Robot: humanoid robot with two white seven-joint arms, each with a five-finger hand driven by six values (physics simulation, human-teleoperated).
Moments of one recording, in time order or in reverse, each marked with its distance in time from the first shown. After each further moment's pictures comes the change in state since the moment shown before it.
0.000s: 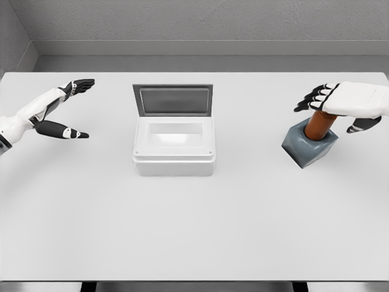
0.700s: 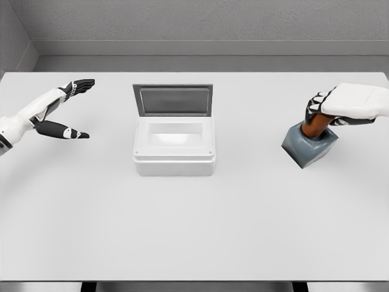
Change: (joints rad) left arm 0.002 -0.003 0.000 0.002 0.001 0.000 0.000; right arm -0.008 0.006 0.012 0.009 0.002 0.000 -0.001
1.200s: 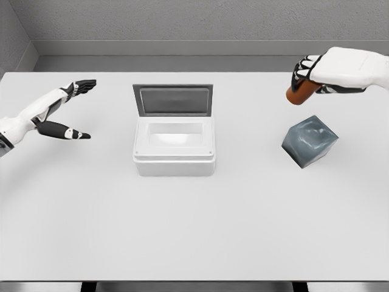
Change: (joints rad) left arm 0.000 -0.006 -0.001 -0.002 -0.003 0.000 -0.002; right arm -0.118 0.096 -0.027 -0.006 -0.016 -0.001 0.000
